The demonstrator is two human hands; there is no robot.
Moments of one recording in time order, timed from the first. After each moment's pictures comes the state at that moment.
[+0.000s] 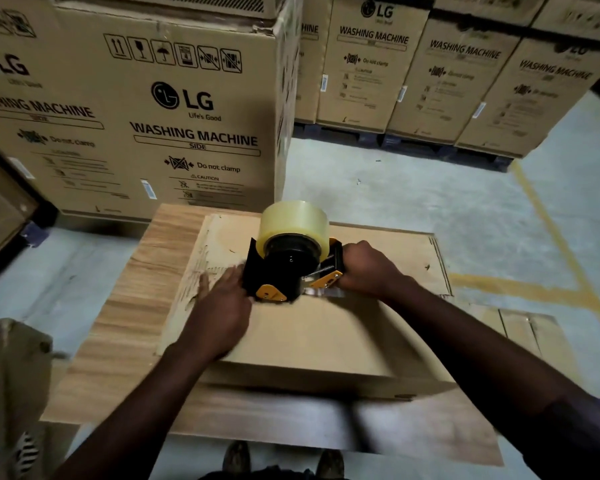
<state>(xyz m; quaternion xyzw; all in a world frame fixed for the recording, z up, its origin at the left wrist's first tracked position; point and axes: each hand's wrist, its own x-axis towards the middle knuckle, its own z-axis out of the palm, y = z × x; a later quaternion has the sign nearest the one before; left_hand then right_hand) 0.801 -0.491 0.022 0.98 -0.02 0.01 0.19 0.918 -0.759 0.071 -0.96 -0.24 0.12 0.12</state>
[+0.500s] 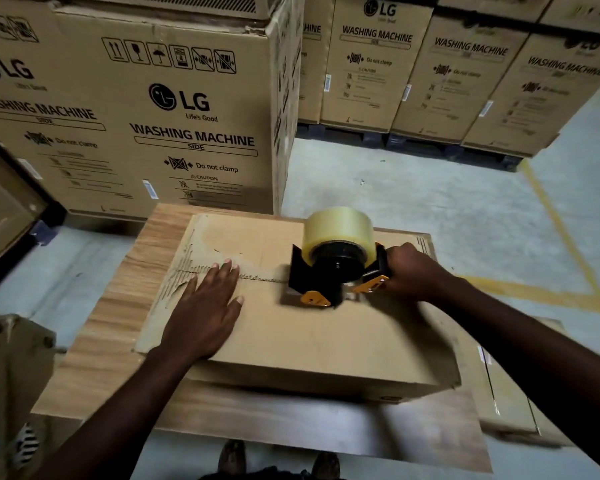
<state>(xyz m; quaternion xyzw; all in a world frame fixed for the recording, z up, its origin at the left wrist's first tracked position) 0.793 -0.498 0.016 0.99 -0.01 -0.02 0.13 0.929 -0.864 0.082 -0.96 -0.26 0.12 0.06</state>
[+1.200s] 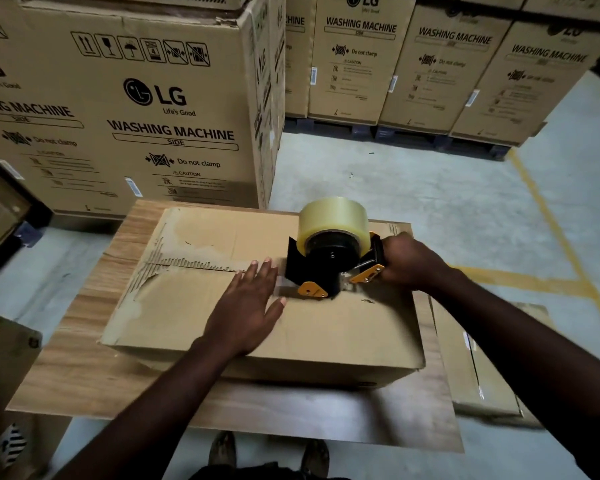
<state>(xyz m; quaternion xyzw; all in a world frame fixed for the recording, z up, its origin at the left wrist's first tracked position) 0.805 -0.613 0.016 0.98 -0.09 -0.04 0.15 0.924 -0.917 0.087 -0.96 -0.24 0.12 0.09</state>
